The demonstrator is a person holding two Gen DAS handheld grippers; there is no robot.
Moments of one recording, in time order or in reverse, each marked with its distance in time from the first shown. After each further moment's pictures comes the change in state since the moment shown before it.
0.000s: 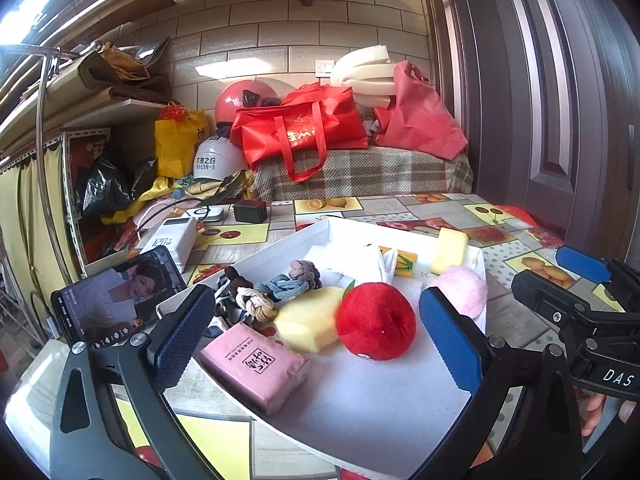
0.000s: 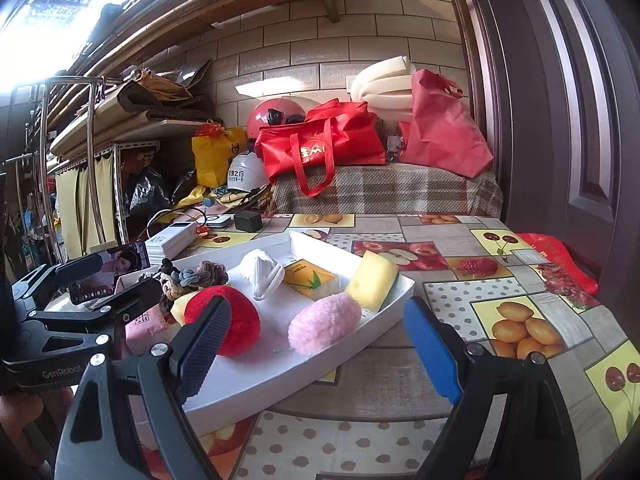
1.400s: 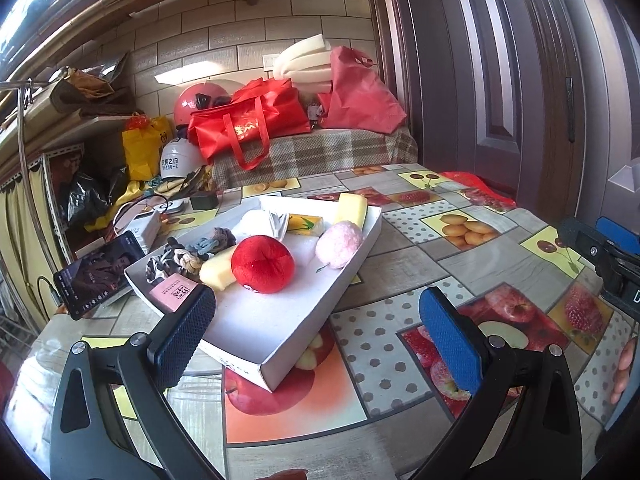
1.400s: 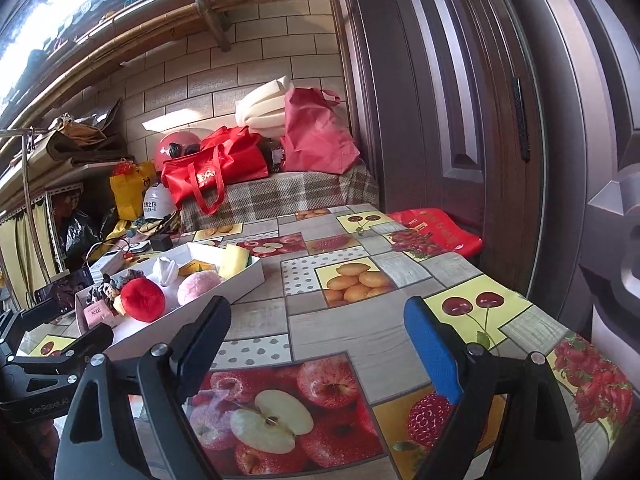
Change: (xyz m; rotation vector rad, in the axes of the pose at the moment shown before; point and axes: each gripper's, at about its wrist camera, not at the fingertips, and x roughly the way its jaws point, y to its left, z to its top) left arm -0.074 -0.091 -0.020 0.104 0.069 -0.053; right arm -0.135 -0.071 -0.033 0.153 -0.052 -0.306
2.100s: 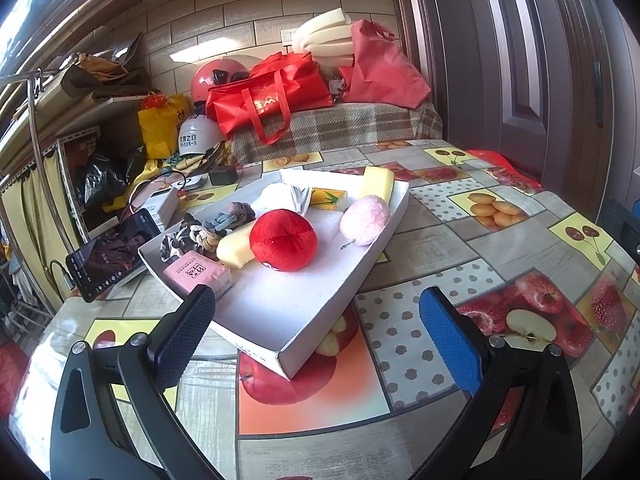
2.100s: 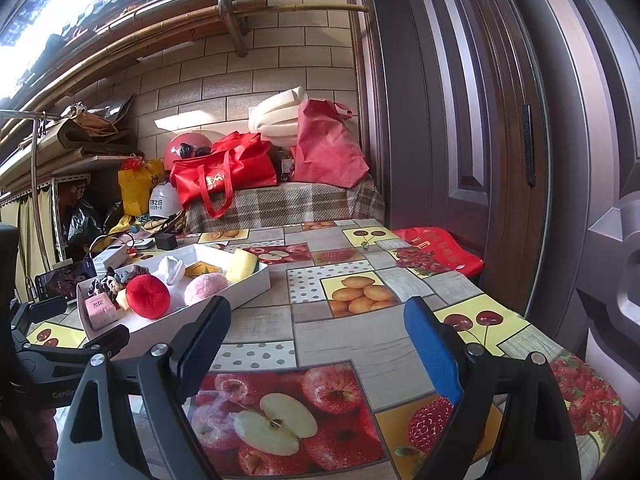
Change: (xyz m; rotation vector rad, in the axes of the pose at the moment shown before) left arm 0.016 0.003 -0.004 -0.010 0.089 0.071; right arm -0.005 0.007 0.001 -0.039 -0.032 0.007
